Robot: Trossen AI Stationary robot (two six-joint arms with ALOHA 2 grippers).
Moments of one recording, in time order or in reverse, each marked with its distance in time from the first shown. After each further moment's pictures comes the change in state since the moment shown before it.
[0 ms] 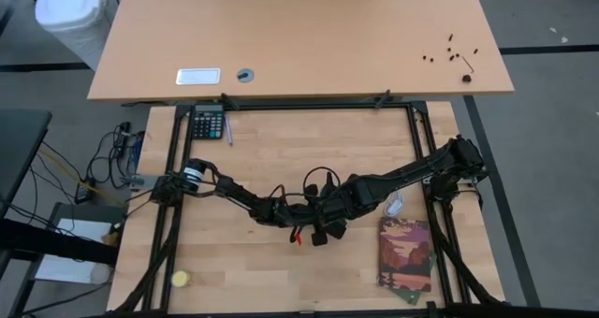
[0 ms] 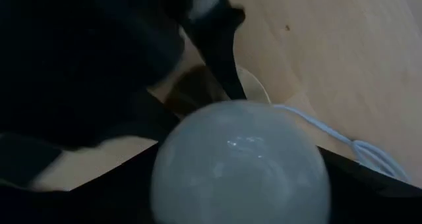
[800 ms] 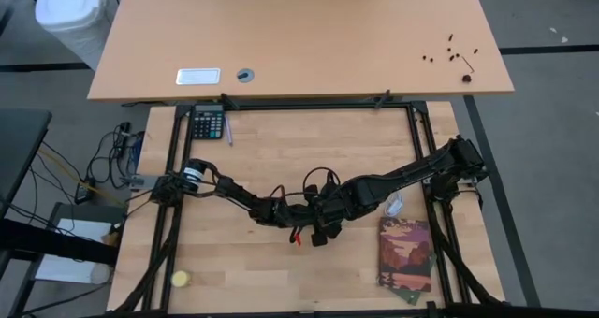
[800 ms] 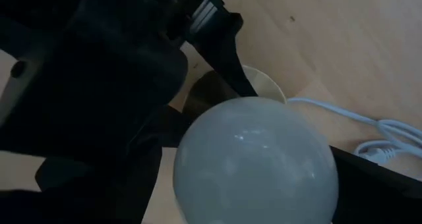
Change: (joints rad) left arm 0.000 0.000 0.000 0.002 -0.004 0.000; right arm 0.003 0.003 0.027 0.009 -0.021 0.175
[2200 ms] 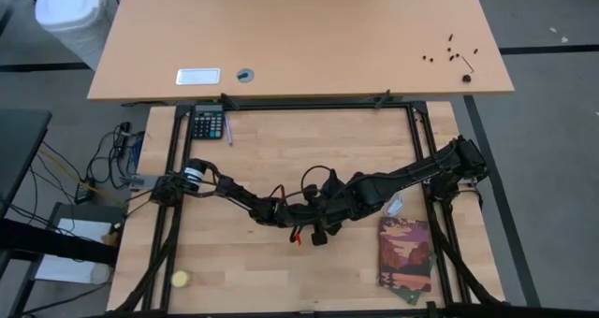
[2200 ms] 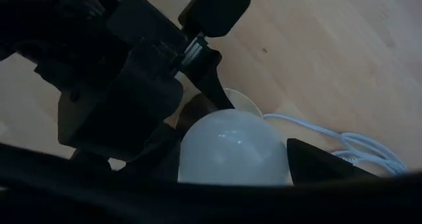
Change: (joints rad) left arm 0.001 0.002 -0.003 0.014 -0.004 0.000; right arm 0.030 -0.006 0.087 -0.102 0.102 0.027
